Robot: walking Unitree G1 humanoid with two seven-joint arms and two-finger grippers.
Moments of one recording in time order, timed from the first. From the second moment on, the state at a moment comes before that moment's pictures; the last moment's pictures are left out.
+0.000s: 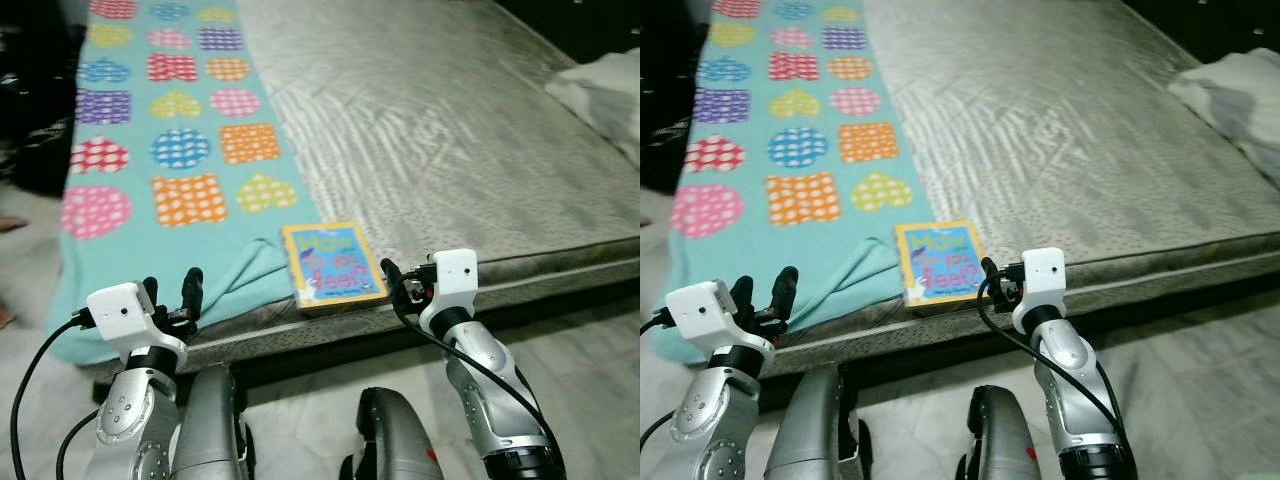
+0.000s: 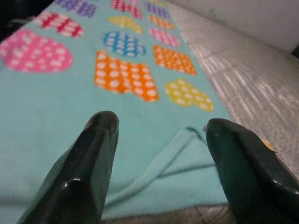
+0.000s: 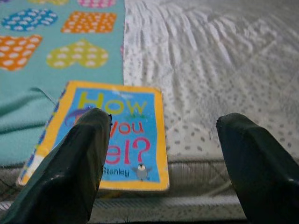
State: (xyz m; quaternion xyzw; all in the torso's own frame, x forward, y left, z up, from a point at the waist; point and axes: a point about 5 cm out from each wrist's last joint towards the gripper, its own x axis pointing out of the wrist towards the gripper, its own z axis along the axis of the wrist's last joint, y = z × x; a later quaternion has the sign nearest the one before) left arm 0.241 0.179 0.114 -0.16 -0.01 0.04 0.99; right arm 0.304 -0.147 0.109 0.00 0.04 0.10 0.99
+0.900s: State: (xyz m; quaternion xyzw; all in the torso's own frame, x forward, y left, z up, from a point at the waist) left arm 0.242 0.178 0.116 -0.15 -0.02 0.02 0.99; right arm 0.305 -0.146 0.110 0.00 0.04 0.09 0.99
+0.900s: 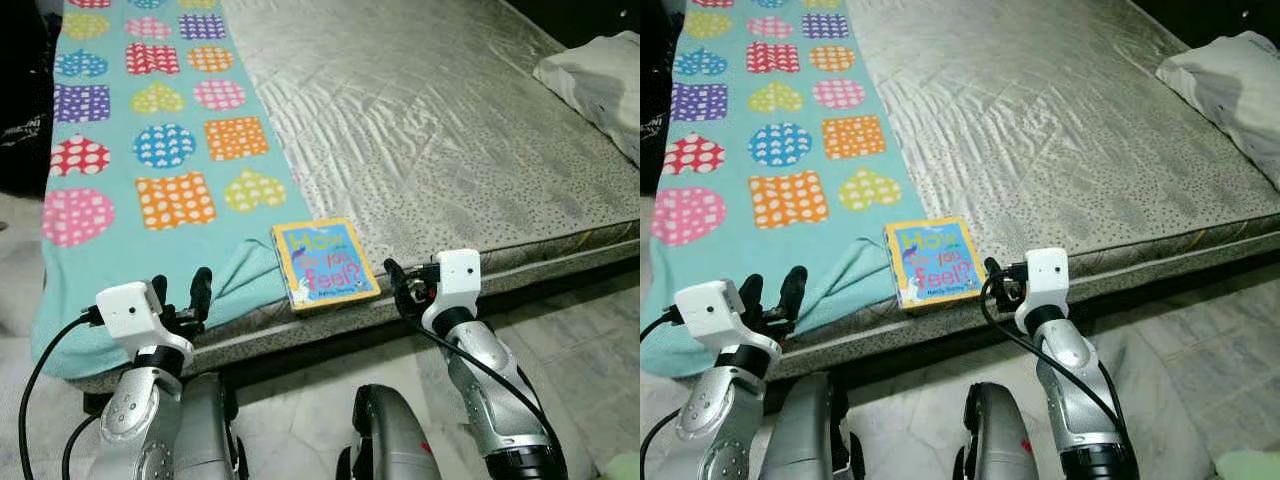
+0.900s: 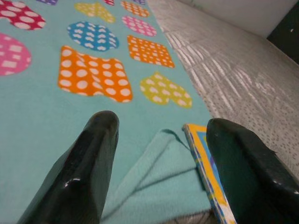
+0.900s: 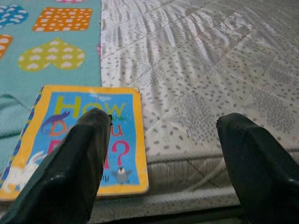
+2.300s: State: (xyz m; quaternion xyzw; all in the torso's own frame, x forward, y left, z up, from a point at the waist) left arm 0.273 0.151 0.069 -0.24 0.15 -0.03 0.96; right arm 0.297 -0.164 0.113 -0.01 0.04 0.08 1.00
